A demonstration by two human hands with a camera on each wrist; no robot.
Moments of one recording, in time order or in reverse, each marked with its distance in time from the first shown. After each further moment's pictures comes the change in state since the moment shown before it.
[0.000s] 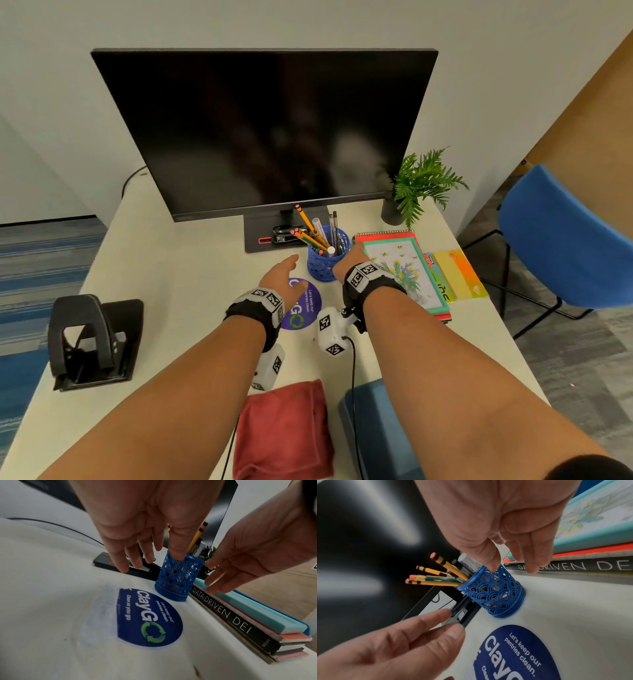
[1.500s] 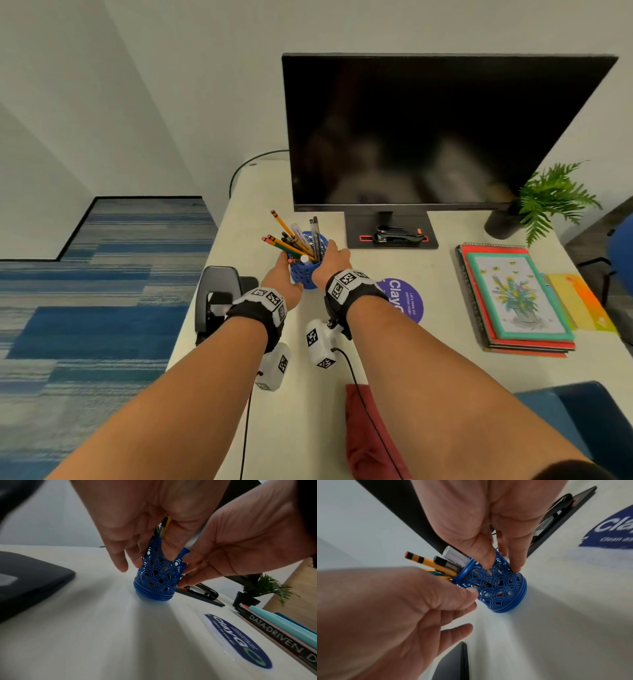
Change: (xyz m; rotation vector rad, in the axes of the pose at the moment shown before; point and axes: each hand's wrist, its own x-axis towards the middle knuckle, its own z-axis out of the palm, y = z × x) left_hand -0.049 -0.138 -0.126 -0.187 0.162 -0.213; right_hand -0.084 -0.164 0.140 0.053 -0.061 -0.307
